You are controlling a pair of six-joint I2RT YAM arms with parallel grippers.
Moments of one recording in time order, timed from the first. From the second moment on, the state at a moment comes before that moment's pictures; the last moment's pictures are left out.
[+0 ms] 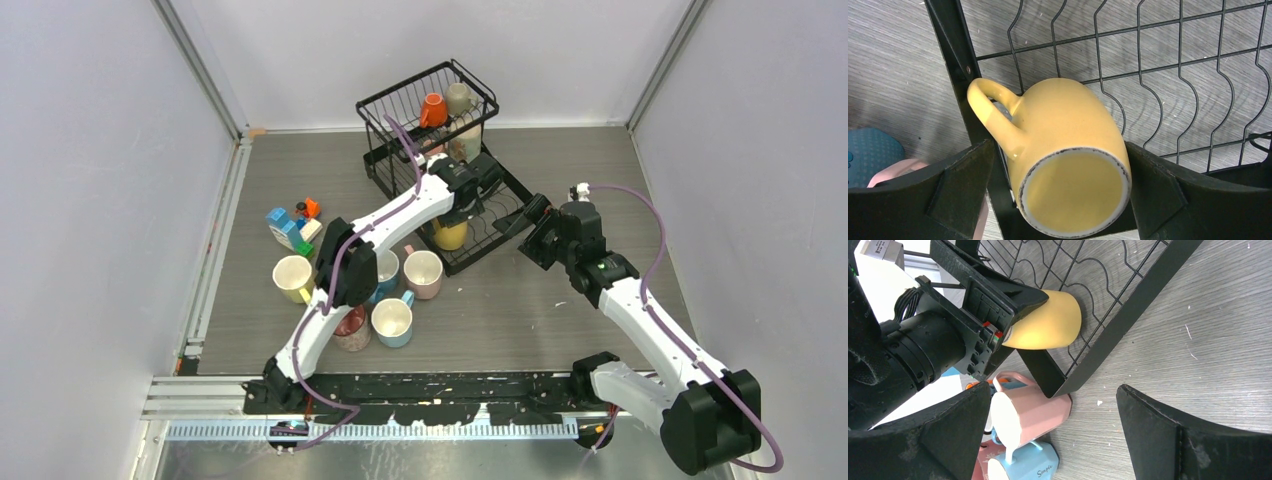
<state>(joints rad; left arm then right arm) -0.83 2.34 2.28 -1.23 -0.49 -1.23 0.30 1.00 0.69 -0.23 -0.12 0.95</state>
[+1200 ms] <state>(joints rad) -0.81 2.27 2.17 -1.09 -0.29 -1.04 0.30 0.99 0.69 -0.23 -0.12 0.94</state>
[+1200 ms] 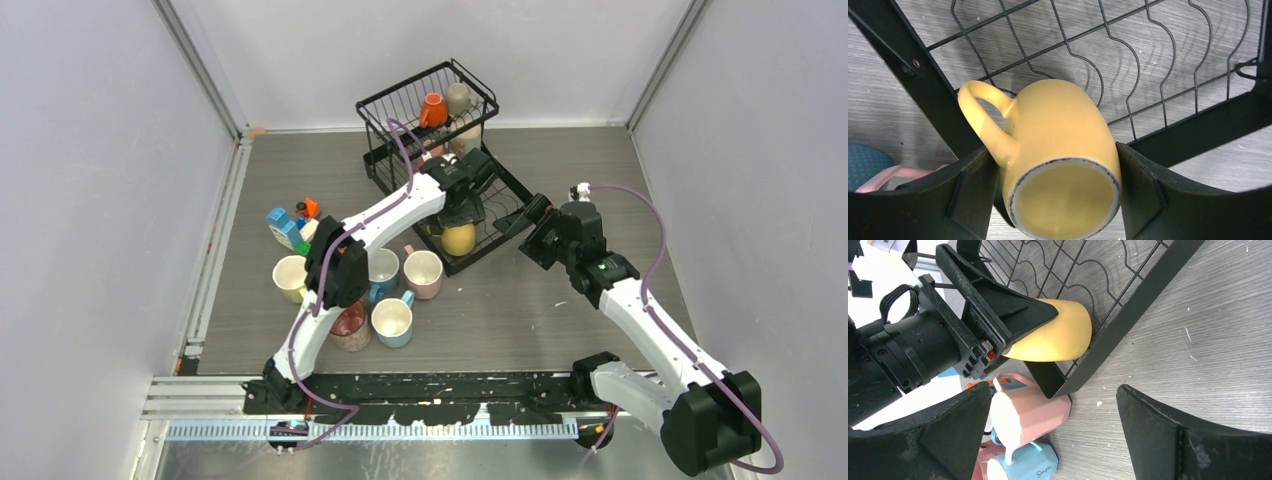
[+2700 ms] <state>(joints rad) -0.69 1.98 2.06 -0.97 0.05 -1.05 0.29 1.04 0.68 0.14 -0.28 0.92</state>
